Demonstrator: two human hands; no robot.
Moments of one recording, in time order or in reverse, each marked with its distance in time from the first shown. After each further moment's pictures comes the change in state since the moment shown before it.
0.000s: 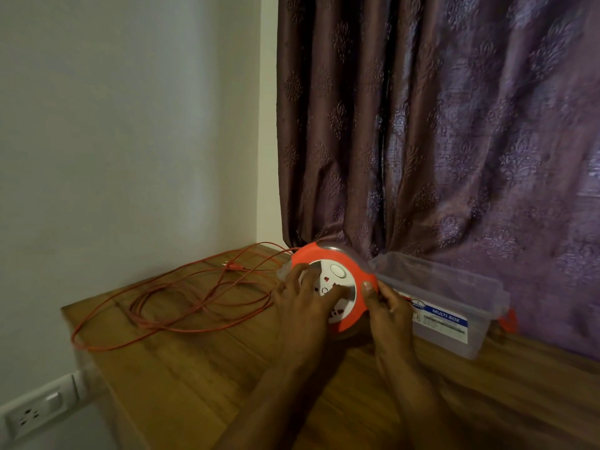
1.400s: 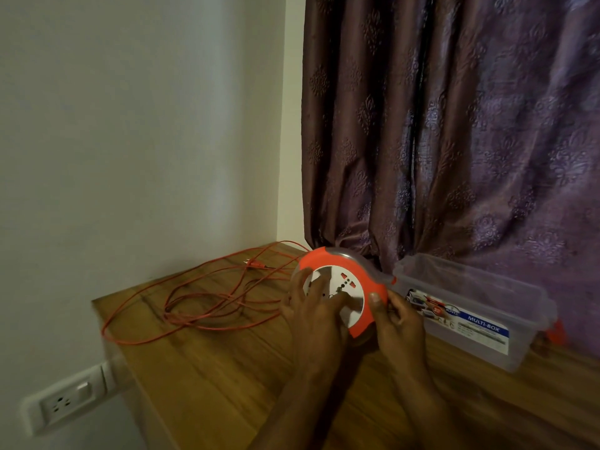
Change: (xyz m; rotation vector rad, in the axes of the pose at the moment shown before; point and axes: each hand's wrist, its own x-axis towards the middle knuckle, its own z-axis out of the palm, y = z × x) left_hand -0.011 -0.013 -0.003 -0.195 0.150 -0.192; right_hand -0.015 0.012 0.023 -0.046 -0.083 -0.137
